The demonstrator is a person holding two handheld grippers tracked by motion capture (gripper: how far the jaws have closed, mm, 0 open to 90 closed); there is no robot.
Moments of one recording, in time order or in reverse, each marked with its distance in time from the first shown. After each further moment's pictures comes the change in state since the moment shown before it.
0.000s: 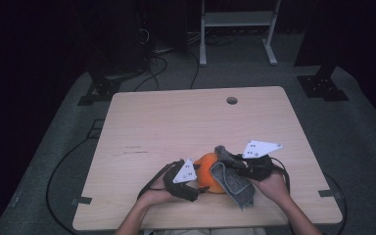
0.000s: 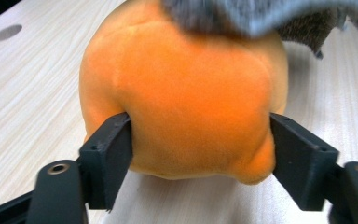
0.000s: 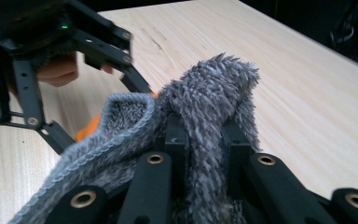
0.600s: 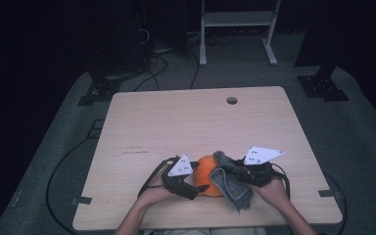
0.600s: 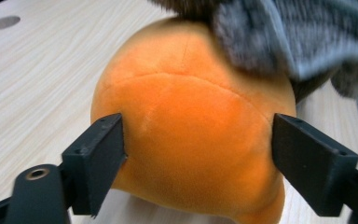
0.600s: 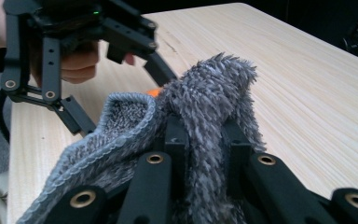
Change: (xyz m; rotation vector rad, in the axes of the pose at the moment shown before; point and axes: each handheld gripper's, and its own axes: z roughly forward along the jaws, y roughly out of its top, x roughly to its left) left arm 0.008 -0.002 -0.005 -0.034 -0.041 -0.105; right arm 0.010 -0.012 0.000 -0.038 0.038 -0.003
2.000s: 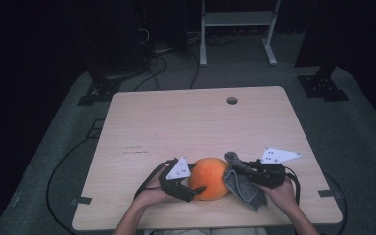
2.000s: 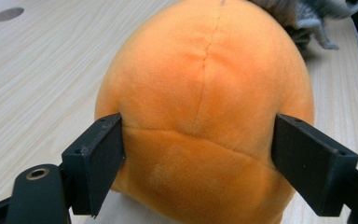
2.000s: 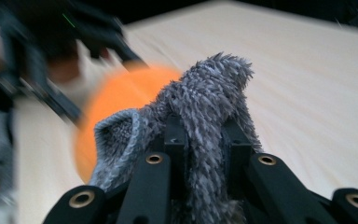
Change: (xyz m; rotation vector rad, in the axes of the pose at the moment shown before) left arm -0.004 -0.005 -0.002 0.018 0.021 0.057; right arm -0.015 -0.027 -0.018 -0.084 0.023 0.143
